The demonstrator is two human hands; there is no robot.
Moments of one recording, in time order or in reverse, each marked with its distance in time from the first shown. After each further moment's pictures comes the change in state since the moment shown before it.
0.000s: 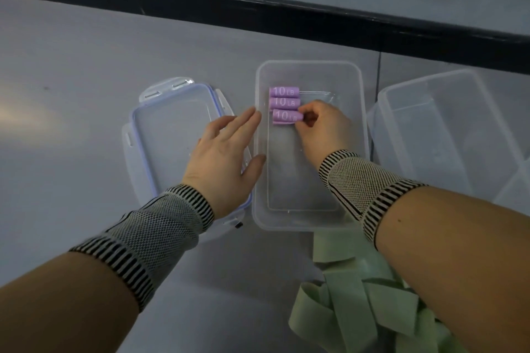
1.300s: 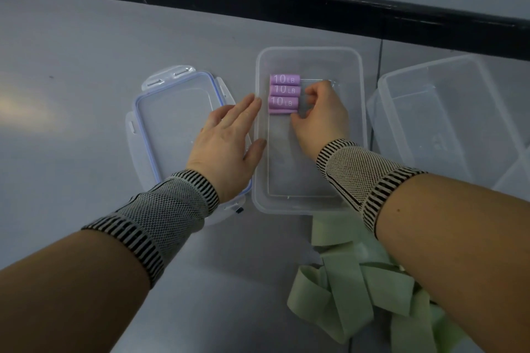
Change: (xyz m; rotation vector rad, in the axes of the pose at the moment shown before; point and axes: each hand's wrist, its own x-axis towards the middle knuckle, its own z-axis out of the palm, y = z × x) left_hand -0.003 0.006 -0.001 -0.012 -0.030 -0.036; right_hand -0.012 -0.010 -0.007 0.057 -0.015 0.023
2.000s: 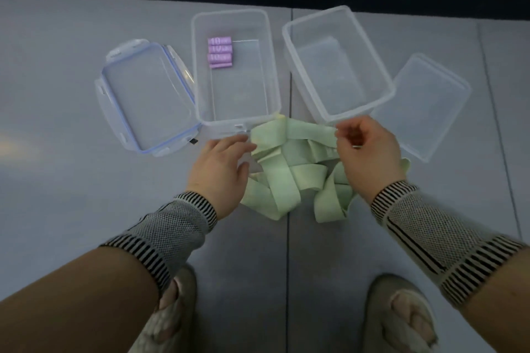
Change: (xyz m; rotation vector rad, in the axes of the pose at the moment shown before) left_hand -0.153 0.102 0.037 -0.085 -0.015 0.050; right_hand -0.225 0.084 -0.149 0.123 0.213 0.092
